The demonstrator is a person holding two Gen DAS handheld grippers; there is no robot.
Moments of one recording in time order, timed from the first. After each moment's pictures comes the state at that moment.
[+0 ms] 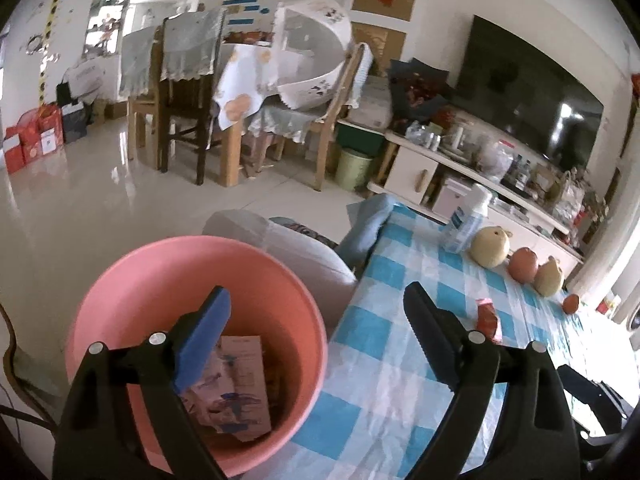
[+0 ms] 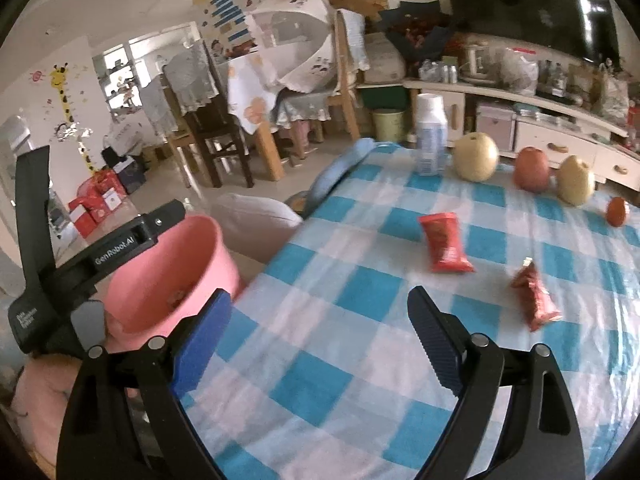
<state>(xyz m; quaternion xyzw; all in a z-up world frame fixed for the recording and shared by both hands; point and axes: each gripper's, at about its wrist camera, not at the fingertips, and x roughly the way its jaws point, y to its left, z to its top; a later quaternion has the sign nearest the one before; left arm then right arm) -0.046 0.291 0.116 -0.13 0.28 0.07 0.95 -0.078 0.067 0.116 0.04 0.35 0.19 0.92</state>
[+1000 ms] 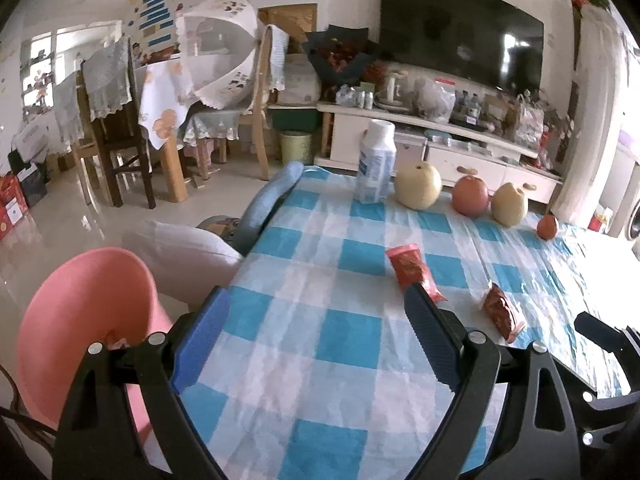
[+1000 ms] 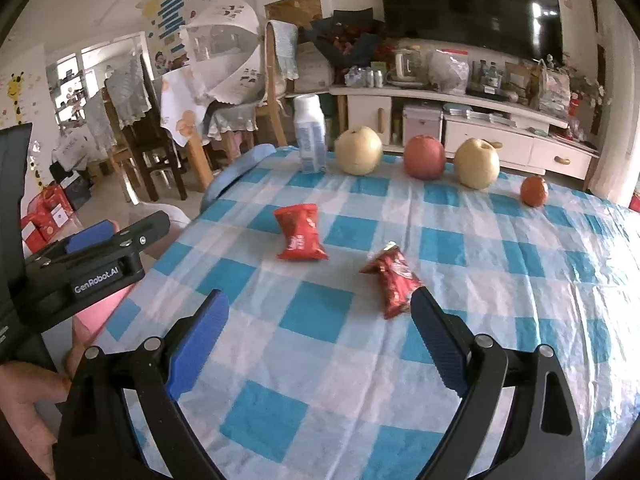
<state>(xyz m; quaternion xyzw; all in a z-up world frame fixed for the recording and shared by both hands) -0.025 0.155 0.102 -0.01 0.31 0.00 0.95 -0.076 -0.039 0.091 0.04 0.34 0.09 0.93</state>
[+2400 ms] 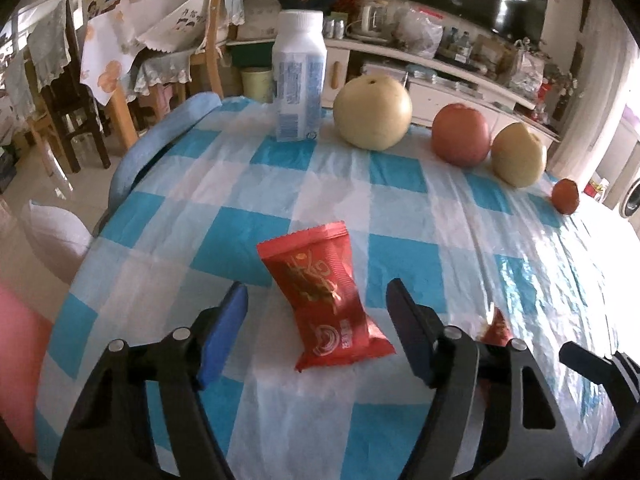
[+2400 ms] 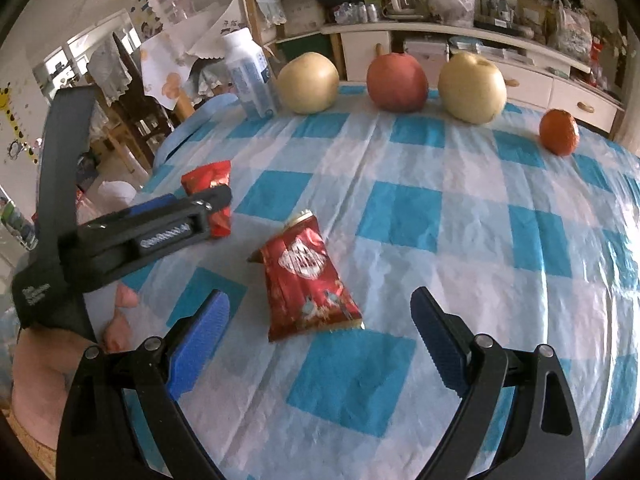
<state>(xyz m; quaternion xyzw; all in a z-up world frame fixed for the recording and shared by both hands) 0.094 0.061 0.027 -0.02 0.42 -0.03 0.90 0.008 -0.107 0.035 0.07 0.44 0.13 0.89</state>
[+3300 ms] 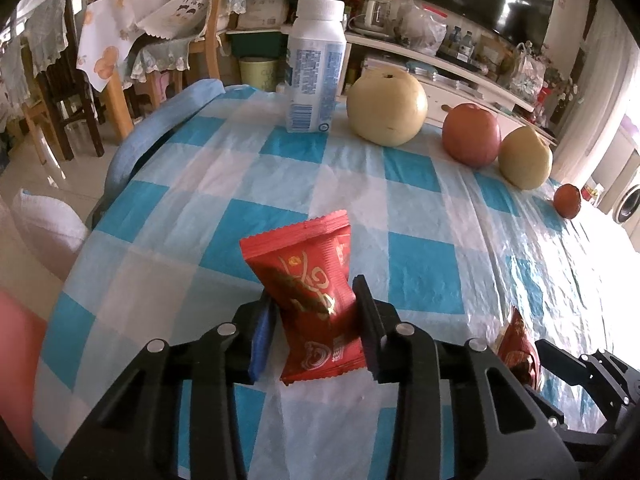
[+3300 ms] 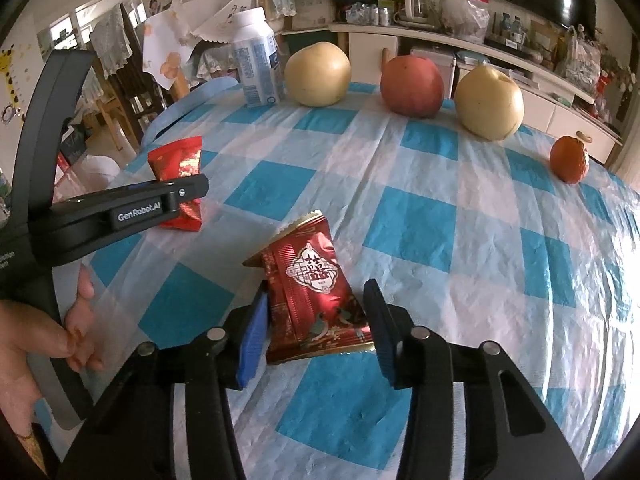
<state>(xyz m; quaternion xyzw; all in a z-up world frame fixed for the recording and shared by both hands) 0.102 0.079 0.023 -0.04 0.43 -0.05 0.90 0.021 -0.093 0.023 0.01 0.44 0.11 0.89</state>
